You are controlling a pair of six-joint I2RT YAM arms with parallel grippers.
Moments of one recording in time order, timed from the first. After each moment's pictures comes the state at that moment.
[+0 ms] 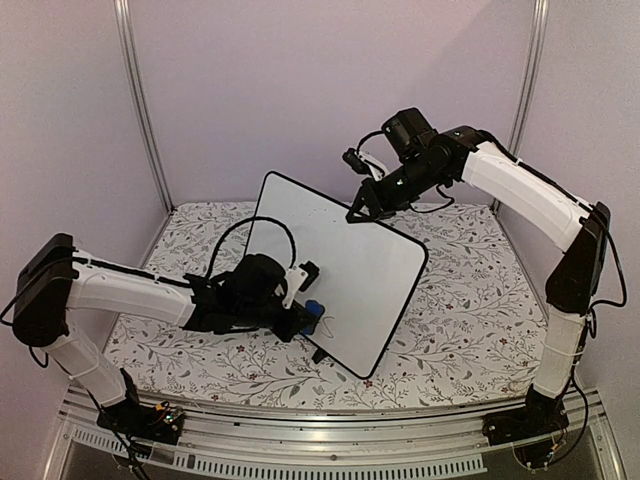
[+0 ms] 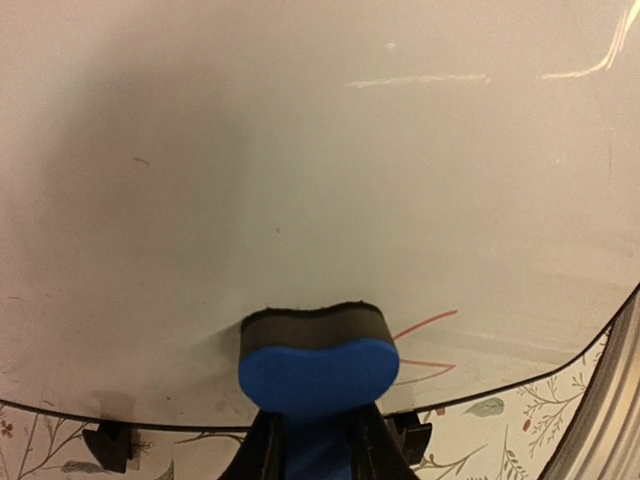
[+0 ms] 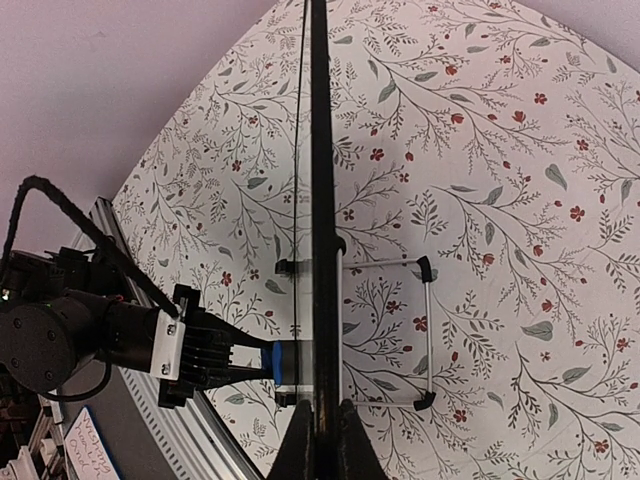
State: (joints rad) left arm -0.99 1.58 0.82 0.03 -0.05 -0.22; right arm 0.70 1.92 2.02 -0.99 -0.41 0.14
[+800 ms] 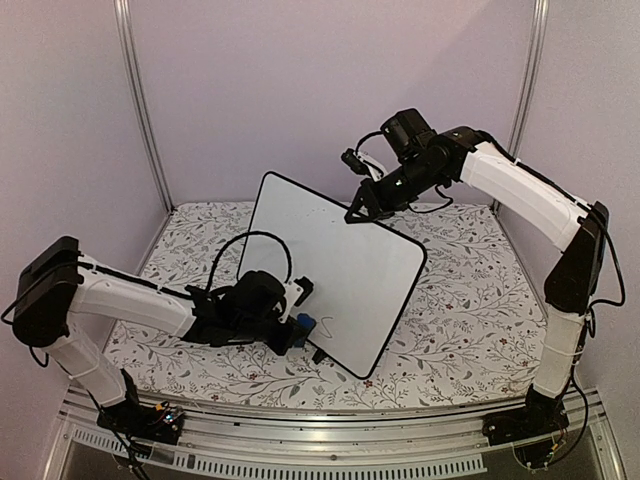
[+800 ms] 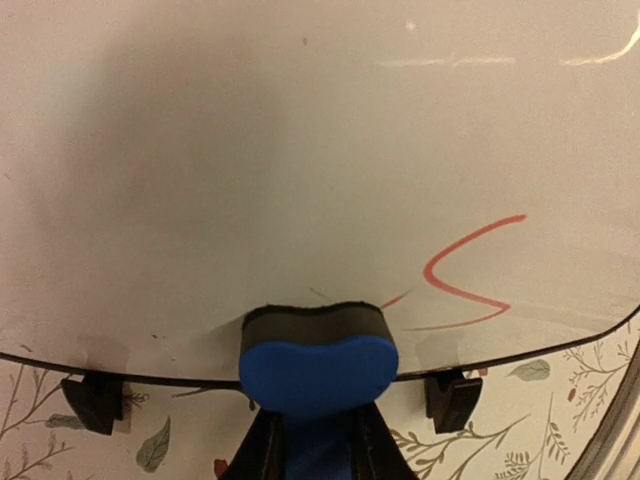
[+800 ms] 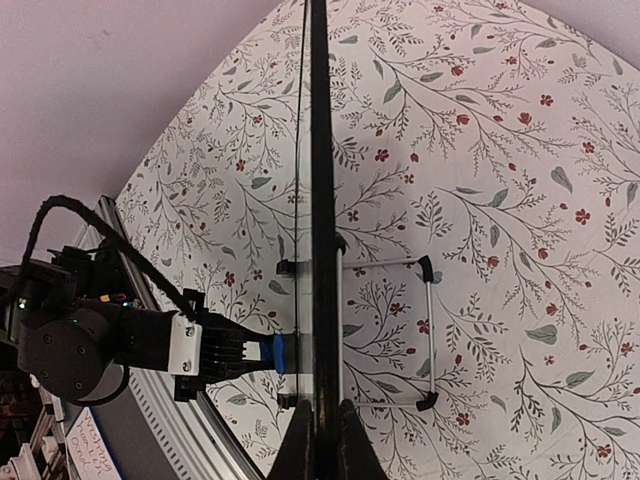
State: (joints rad) left arm -1.02 1.59 0.73 0.04 -0.13 -0.25; right arm 0.70 1.92 2.02 -0.99 -0.42 0.14
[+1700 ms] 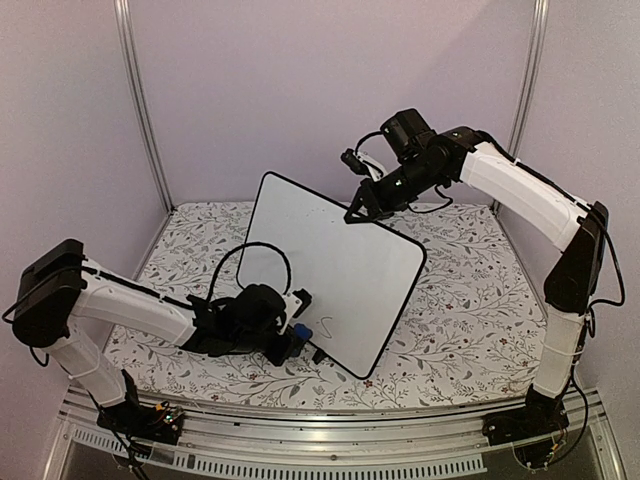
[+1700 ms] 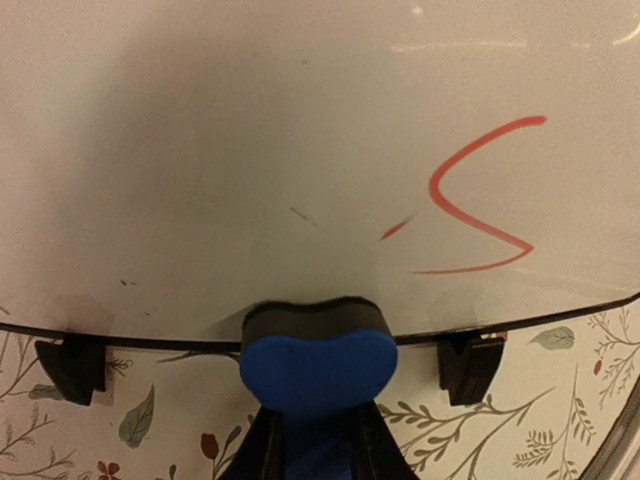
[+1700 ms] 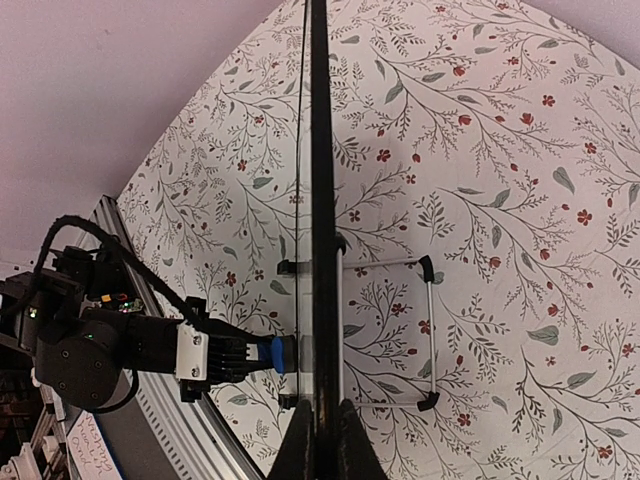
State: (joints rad) left arm -1.06 1.59 0.69 0.05 -0.17 -0.26; right arm 0.70 1.92 2.02 -0.99 -0.43 0.14
